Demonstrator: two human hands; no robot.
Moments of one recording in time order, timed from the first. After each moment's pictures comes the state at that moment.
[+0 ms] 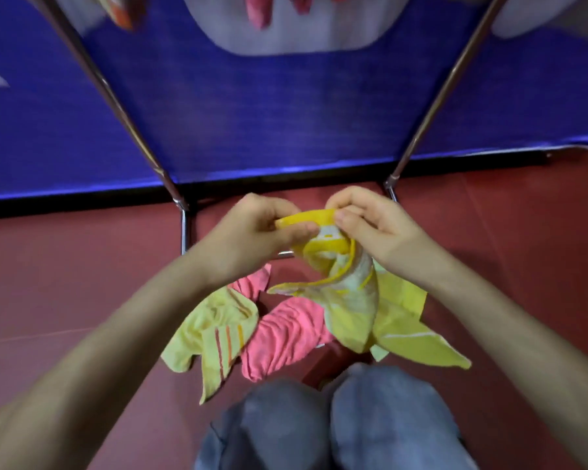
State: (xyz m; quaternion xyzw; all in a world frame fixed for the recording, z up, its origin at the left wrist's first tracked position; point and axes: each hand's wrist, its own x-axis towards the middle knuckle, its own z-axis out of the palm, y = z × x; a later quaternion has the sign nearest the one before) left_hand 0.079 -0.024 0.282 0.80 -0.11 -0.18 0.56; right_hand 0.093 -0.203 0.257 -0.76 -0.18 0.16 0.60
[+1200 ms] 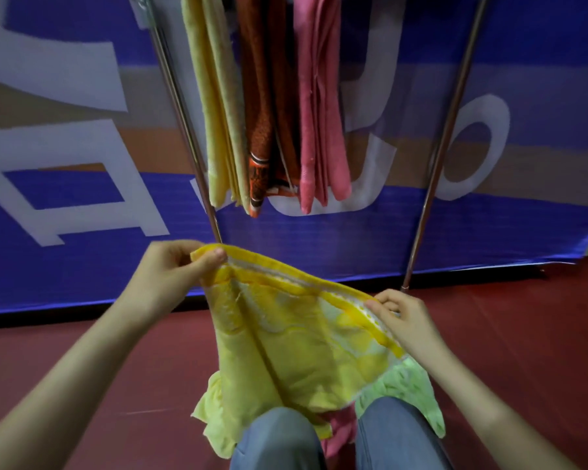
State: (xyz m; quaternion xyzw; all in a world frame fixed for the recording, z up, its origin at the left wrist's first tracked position) left_hand -0.048 0.070 0.474 0.85 -0.01 0.12 0.51; right_hand -0.001 -0.221 0.341 -0.83 -0.06 -0.03 0.56
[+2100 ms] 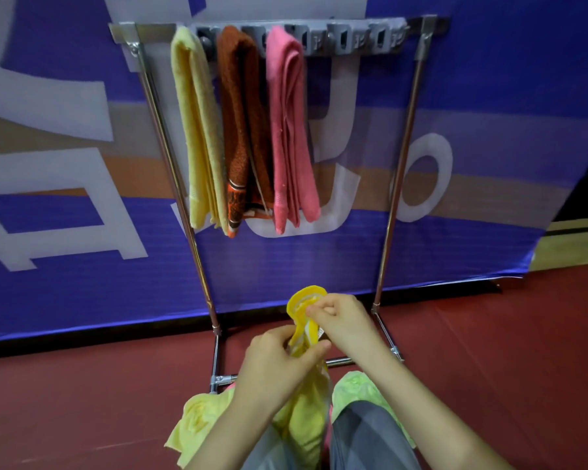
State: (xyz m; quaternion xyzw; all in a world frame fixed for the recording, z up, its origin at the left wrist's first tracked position) left_hand -0.092 -0.055 0.394 0.89 -0.01 0.08 0.44; right_hand -0.041 -0.177 0.410 -0.85 -0.05 0.02 0.53
